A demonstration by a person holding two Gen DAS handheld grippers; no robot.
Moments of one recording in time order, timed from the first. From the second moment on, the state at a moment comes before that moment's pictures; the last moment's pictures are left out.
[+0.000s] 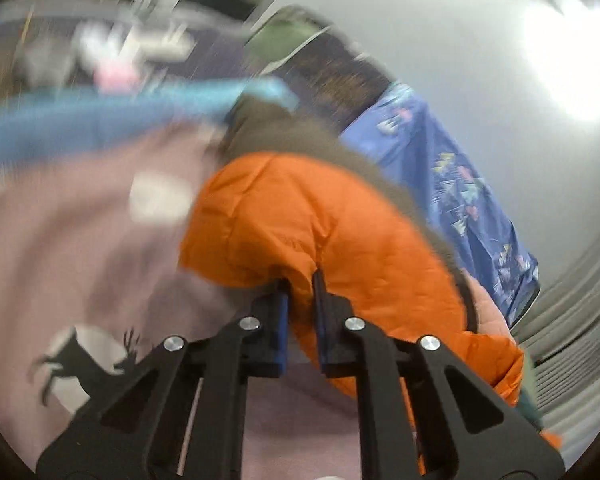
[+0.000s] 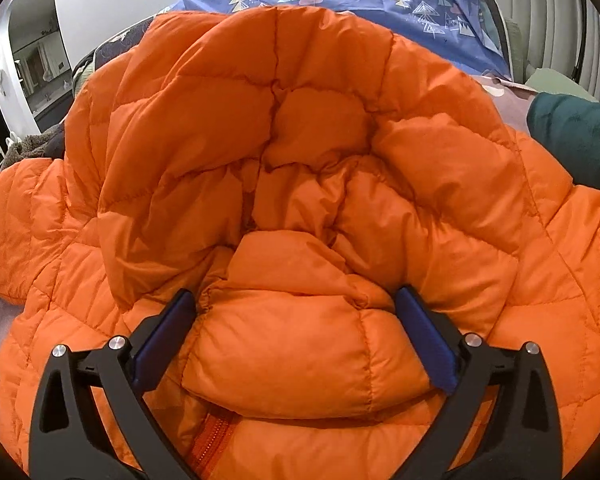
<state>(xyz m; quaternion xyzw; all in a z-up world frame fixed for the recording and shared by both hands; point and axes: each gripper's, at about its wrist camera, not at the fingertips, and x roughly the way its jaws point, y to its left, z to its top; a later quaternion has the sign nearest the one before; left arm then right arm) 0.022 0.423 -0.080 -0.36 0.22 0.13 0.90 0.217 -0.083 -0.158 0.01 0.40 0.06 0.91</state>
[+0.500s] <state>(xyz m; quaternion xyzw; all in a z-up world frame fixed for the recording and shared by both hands) 0.116 0.003 0.075 0.06 0.18 -0.25 0.95 0.155 -0.184 -0.103 0.17 0.37 0.09 0.91</state>
